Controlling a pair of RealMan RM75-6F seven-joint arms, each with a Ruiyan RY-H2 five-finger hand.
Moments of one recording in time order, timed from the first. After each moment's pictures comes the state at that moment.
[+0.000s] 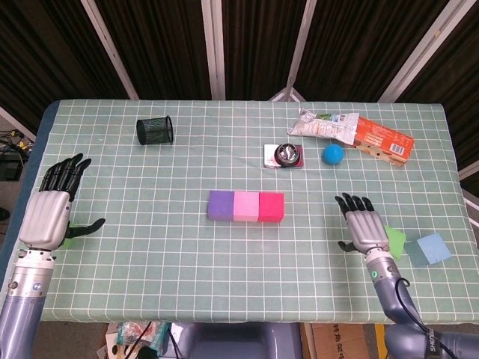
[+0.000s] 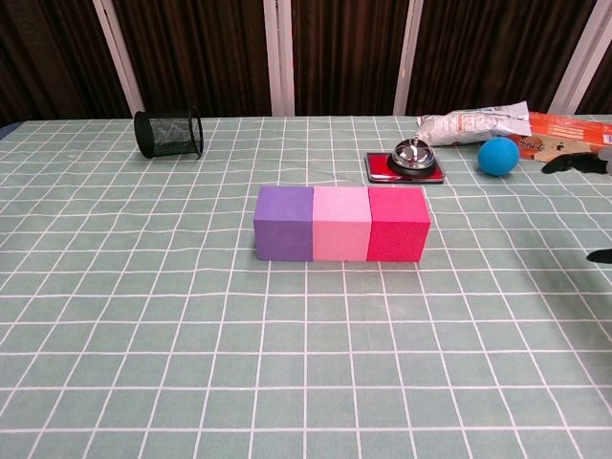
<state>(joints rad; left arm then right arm) -0.36 -1.07 -0.21 -2.10 1.22 1.43 0.37 0.64 -1.21 0.02 -1.85 -0.76 1.16 -0.50</state>
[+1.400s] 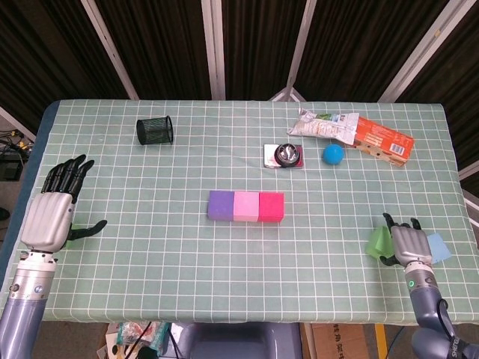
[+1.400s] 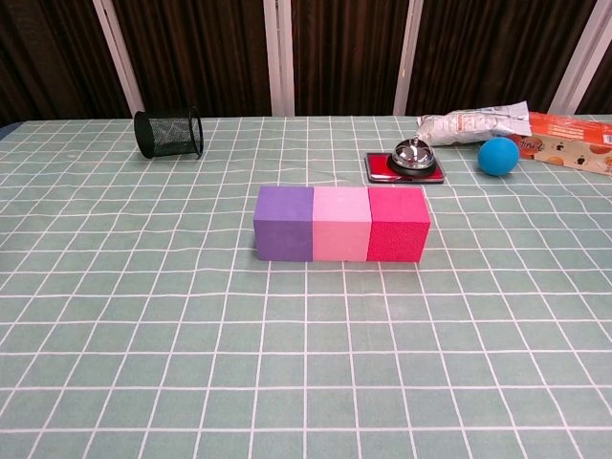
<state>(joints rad) -0.36 -1.07 -0.21 -2.13 1.23 1.44 0.40 0.51 -1.20 0.00 -1.66 -0.69 1.06 -0.46</state>
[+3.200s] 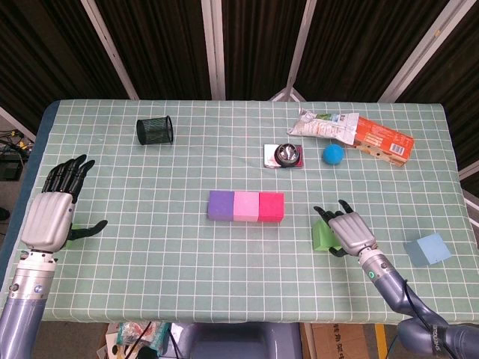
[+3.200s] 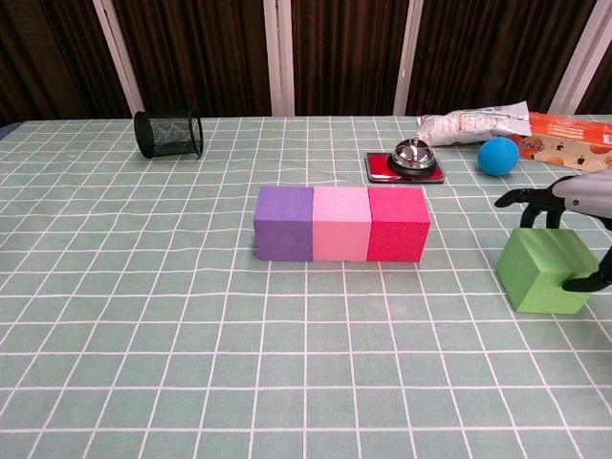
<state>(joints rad) -0.36 -1.07 -0.20 -2.13 1.23 1.43 0.39 0.61 -1.24 0.03 -1.62 -1.15 0.89 -0.34</state>
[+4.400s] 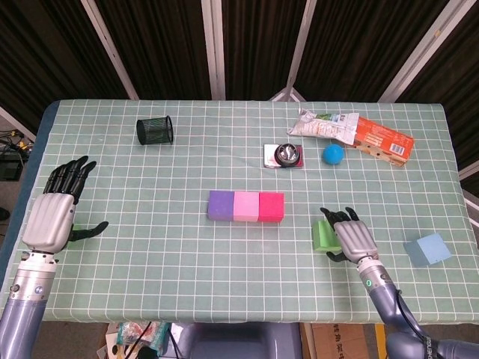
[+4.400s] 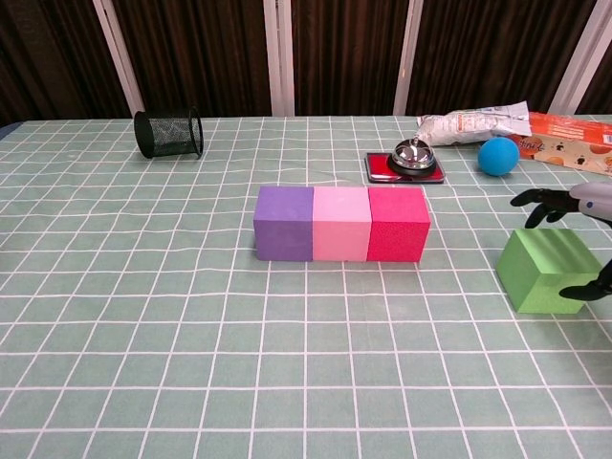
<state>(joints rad) -0.36 -1.07 -0.20 -2.14 1.24 1.43 0.39 0.54 -1.30 0.06 -1.73 -0.99 1.03 -0.38</state>
